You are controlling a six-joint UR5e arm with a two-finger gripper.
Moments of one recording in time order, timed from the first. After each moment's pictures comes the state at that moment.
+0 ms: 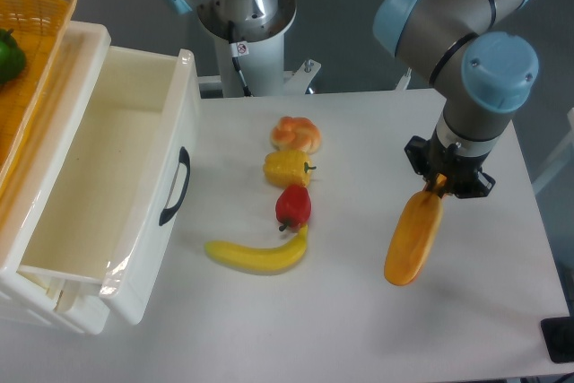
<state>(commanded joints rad) 2.71 -2.00 -1.30 -1.39 1.60 1.32</state>
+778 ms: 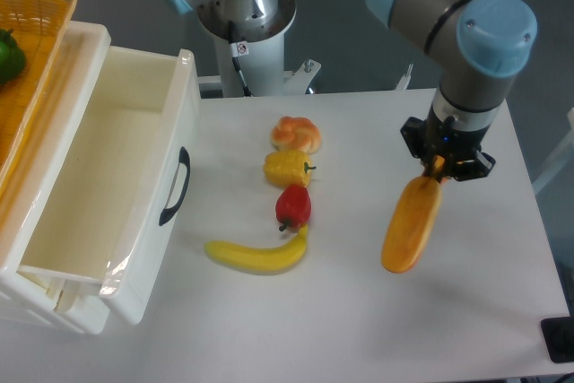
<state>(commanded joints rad) 2.63 -1.89 -1.32 -1.47 1.57 1.17</state>
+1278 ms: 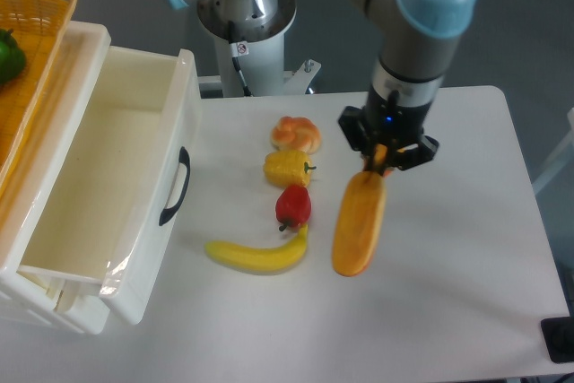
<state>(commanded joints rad) 2.54 -1.78 -1.33 -1.49 1.40 0.87</state>
